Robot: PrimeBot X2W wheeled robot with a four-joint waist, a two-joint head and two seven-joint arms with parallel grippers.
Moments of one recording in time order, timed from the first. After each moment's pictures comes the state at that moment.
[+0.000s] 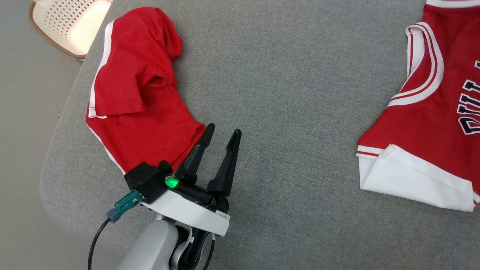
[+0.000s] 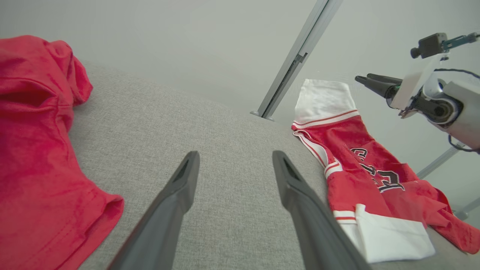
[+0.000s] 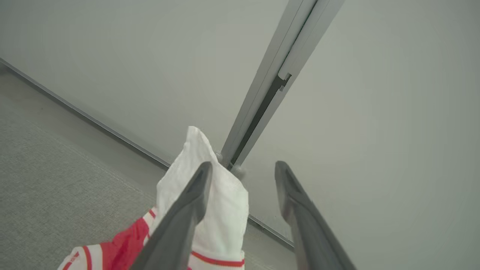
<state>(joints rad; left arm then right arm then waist) -0.30 0.05 -0.46 0.17 -0.65 -0.13 -0.26 -1.22 -0.58 0.41 0.82 0.08 0.13 0.15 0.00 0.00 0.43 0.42</state>
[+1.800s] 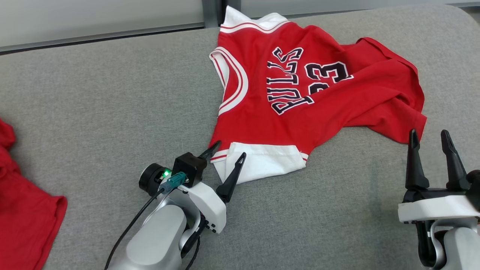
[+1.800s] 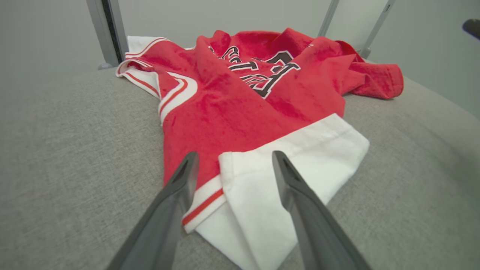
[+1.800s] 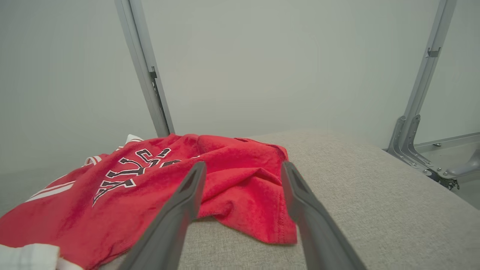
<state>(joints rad) -0.53 0.05 -0.63 0.69 -0.40 -0.12 -0.26 -0.20 -0.09 -0.07 0.25 0.19 0.13 -0.26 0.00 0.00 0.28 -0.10</state>
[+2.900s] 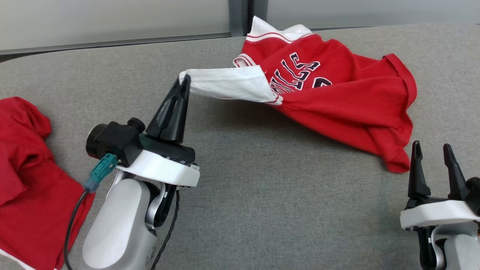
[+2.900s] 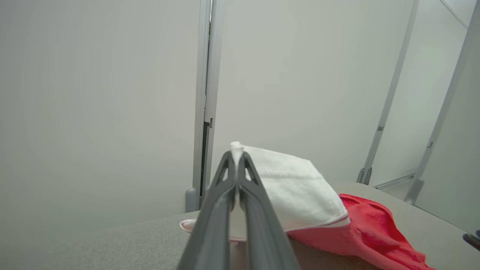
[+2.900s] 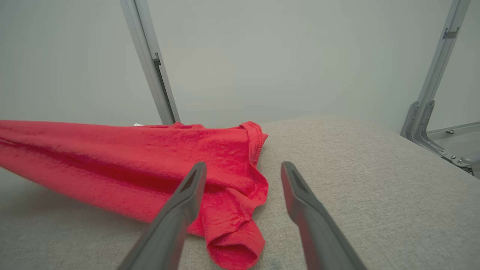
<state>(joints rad) -0.46 0.05 -0.30 0.24 -0.31 -0.10 -0.26 -0.20 -0.08 -0.12 0.33 0.17 0.13 -0.26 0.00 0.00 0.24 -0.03</state>
